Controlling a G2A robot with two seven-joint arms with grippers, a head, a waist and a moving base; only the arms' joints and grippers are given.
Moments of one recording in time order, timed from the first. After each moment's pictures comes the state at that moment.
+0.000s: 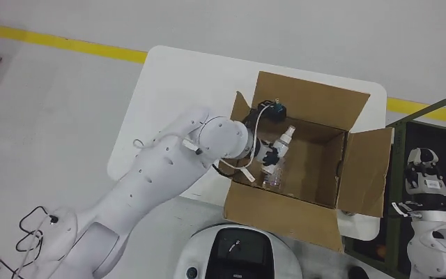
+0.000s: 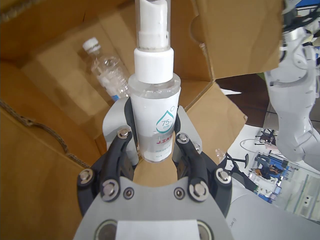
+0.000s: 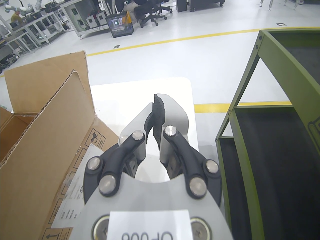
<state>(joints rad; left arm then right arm) 0.37 -1.38 -0.66 -1.46 0.33 0.17 -1.26 -1.69 -1.23 2.03 -1.88 -0.87 -0.22 -0.03</state>
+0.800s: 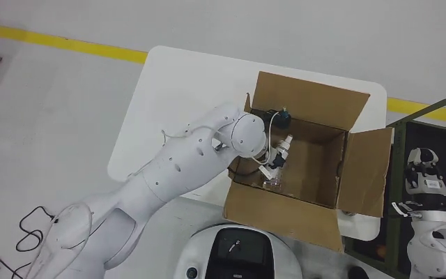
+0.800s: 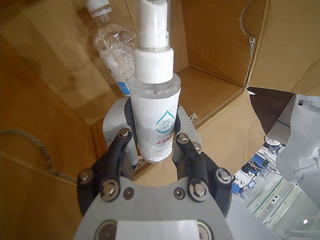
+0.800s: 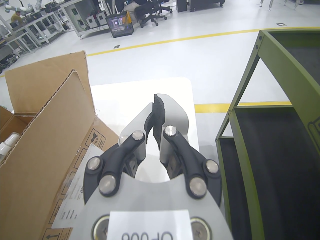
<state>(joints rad) 0.26 -1.48 -0.51 -1.27 0.30 0.29 -1.28 -1.69 -1.23 2.03 -1.88 -0.87 -0.22 -0.03</state>
